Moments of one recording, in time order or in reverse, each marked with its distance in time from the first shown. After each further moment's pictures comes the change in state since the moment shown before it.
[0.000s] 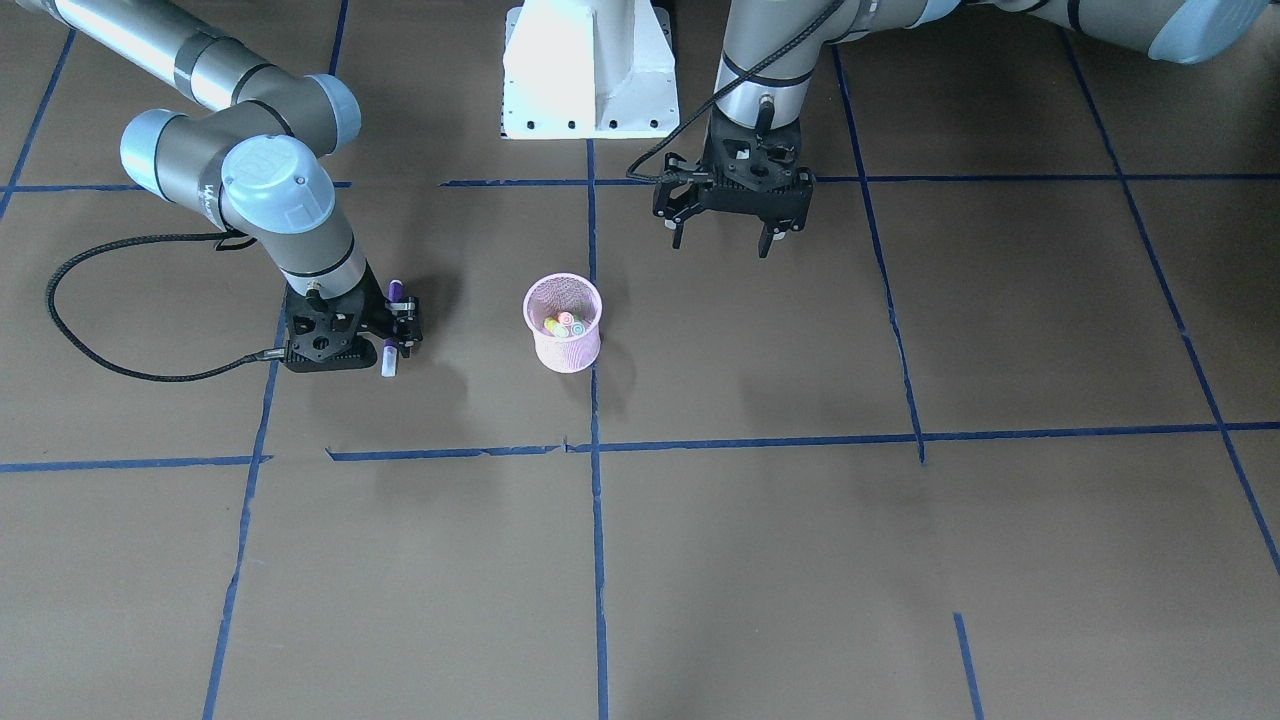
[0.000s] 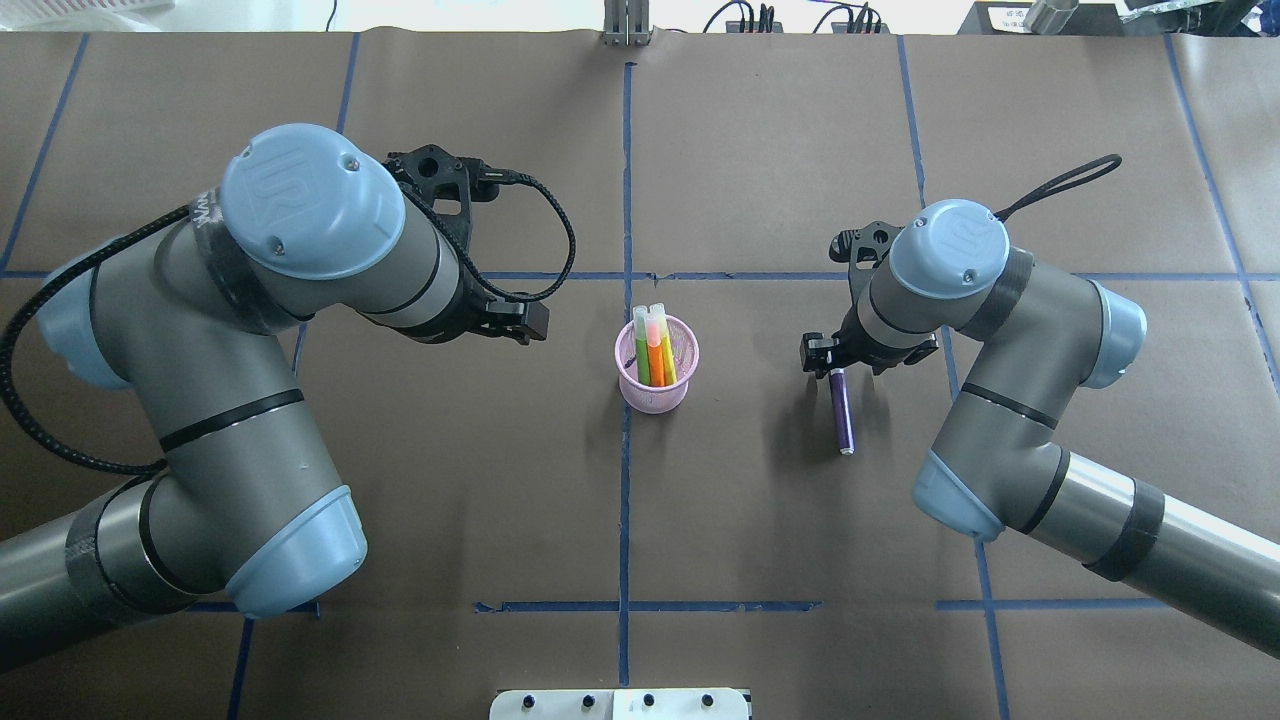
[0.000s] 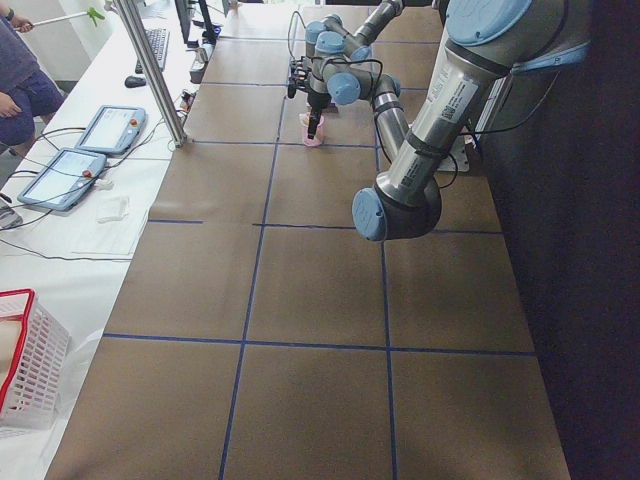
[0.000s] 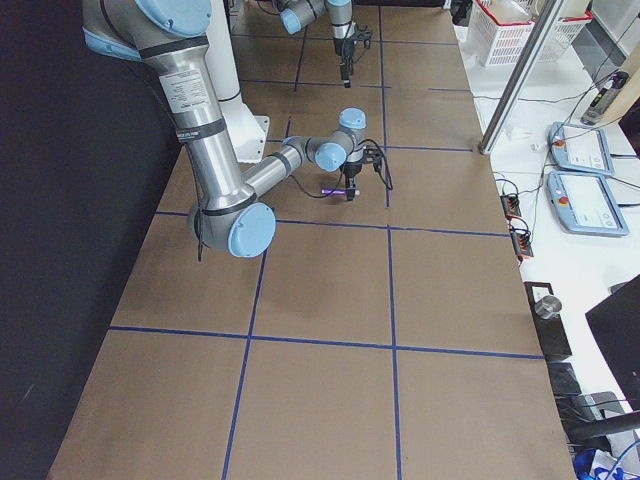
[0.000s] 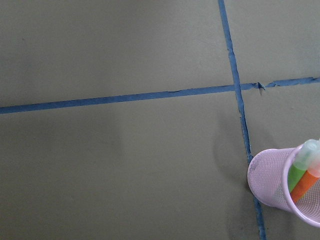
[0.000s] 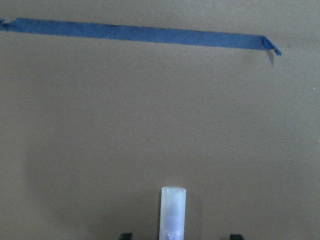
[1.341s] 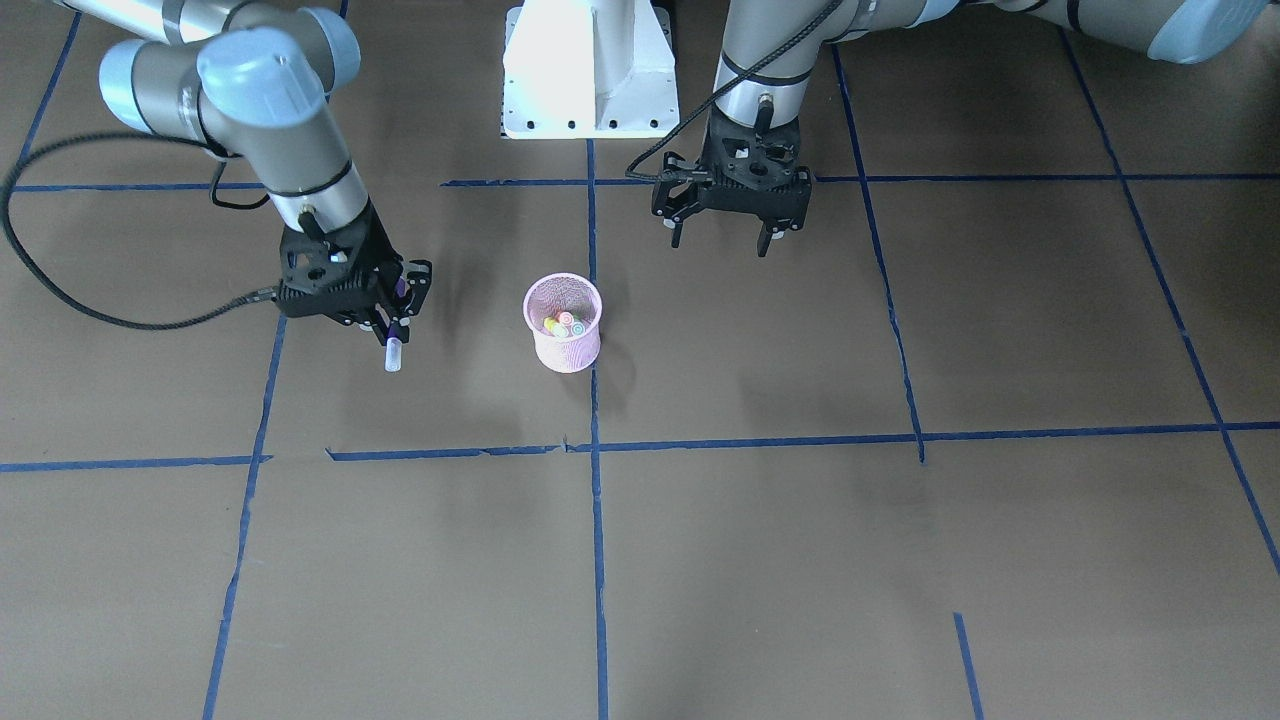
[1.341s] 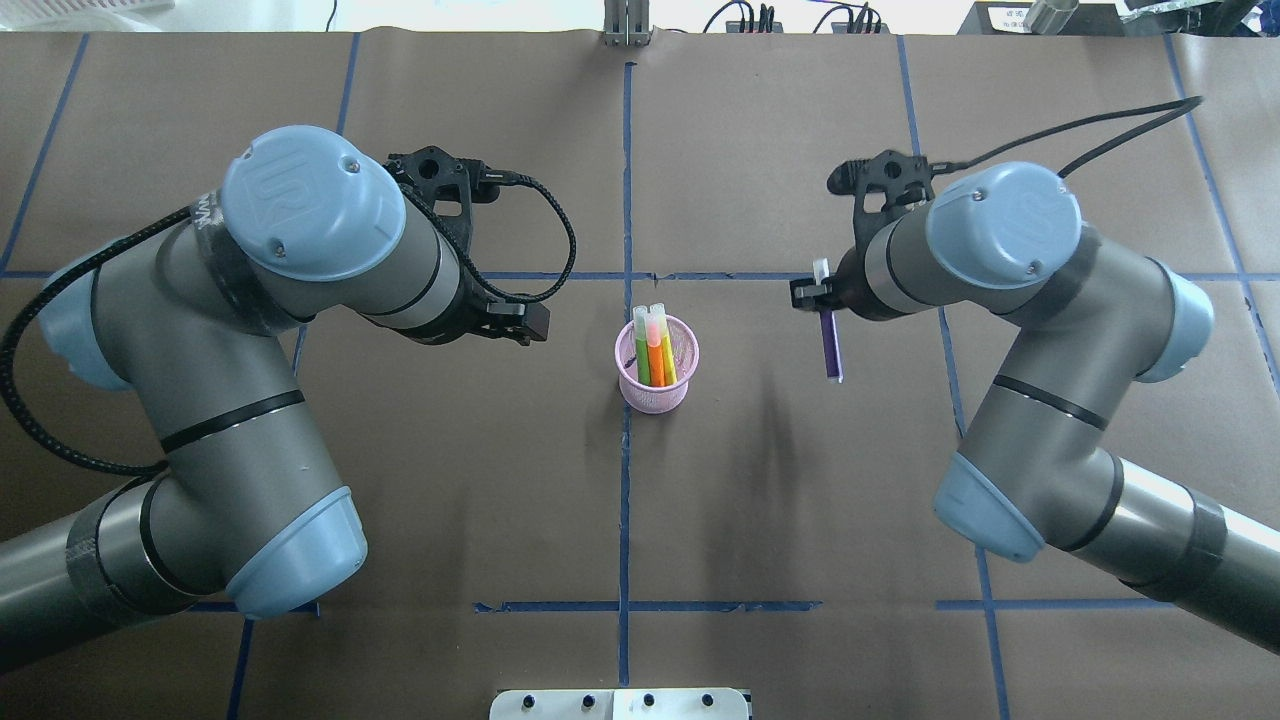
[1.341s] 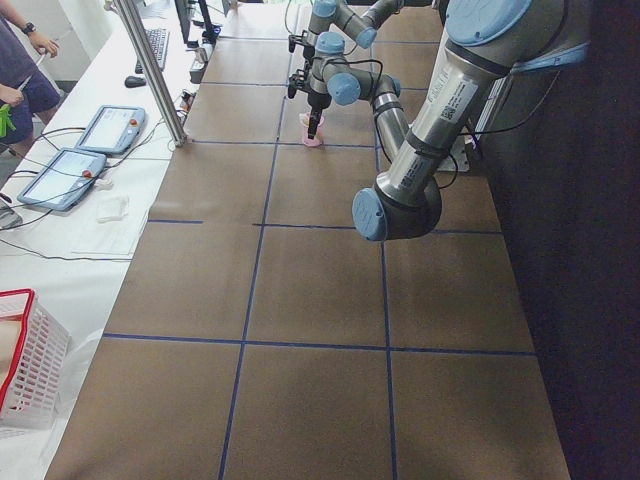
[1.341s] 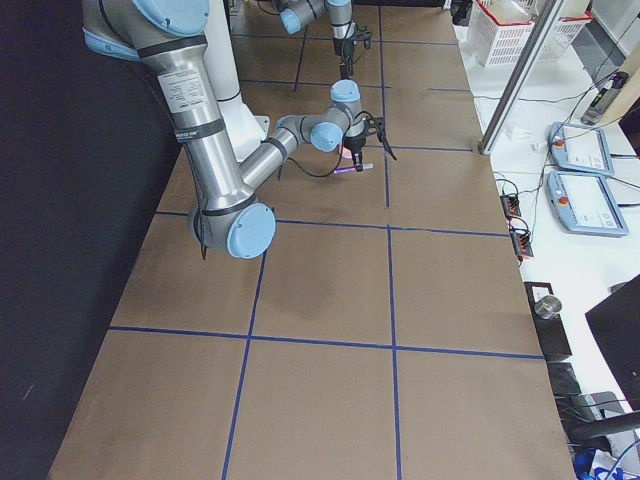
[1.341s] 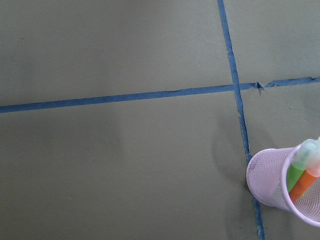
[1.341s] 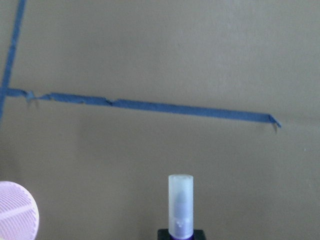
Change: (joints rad) left arm 0.002 0.001 0.003 -0.003 0.000 0.000; right arm 0.030 -0.001 0.263 0.002 -0.219 0.006
